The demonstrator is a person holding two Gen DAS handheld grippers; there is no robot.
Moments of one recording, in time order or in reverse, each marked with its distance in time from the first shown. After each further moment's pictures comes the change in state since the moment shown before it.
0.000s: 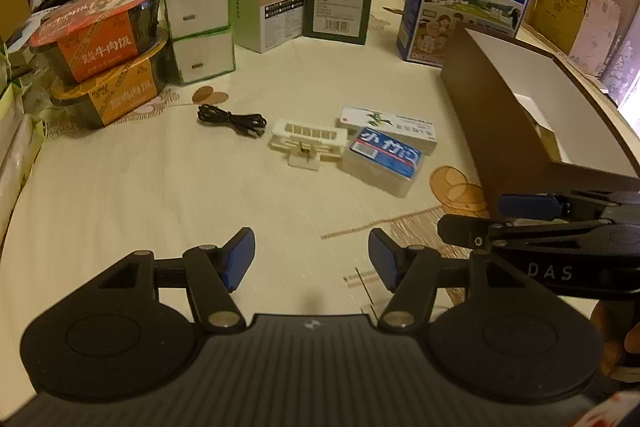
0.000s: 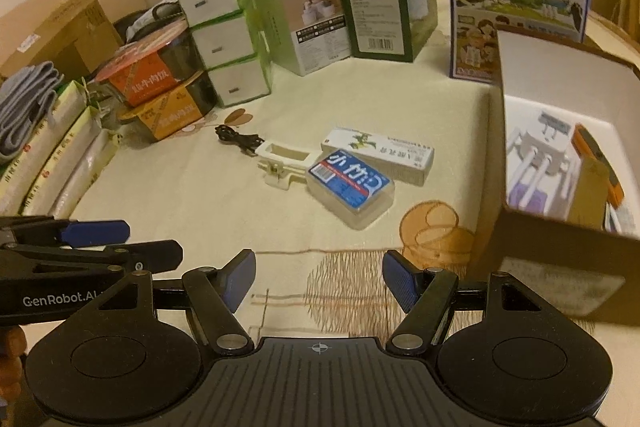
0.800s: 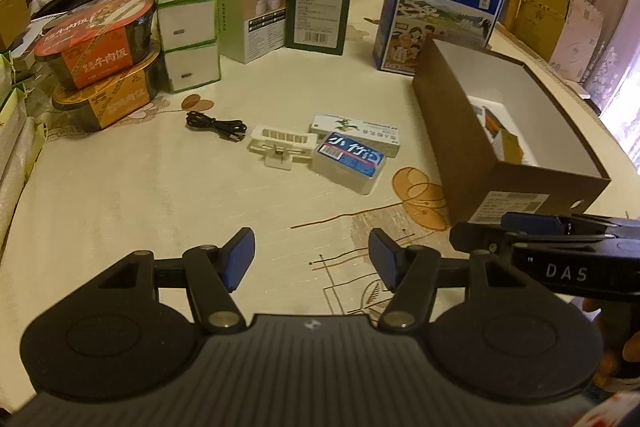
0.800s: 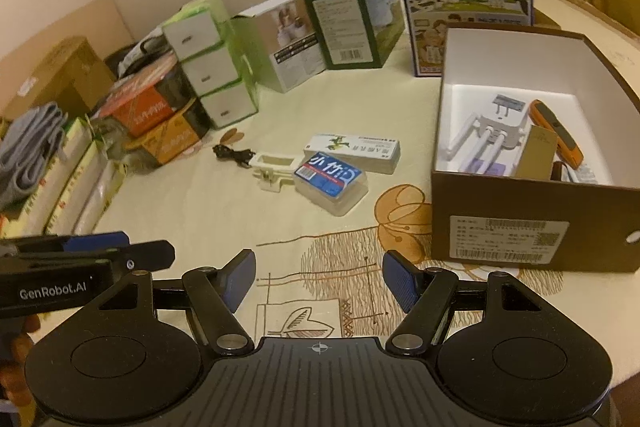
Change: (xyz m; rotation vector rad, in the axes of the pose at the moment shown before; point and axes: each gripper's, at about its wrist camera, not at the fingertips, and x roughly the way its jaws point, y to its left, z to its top) left arm -0.047 -0.020 -0.011 -0.004 -0.014 -0.035; right arm -0.062 -0.013 -0.020 0.123 -0.030 0.012
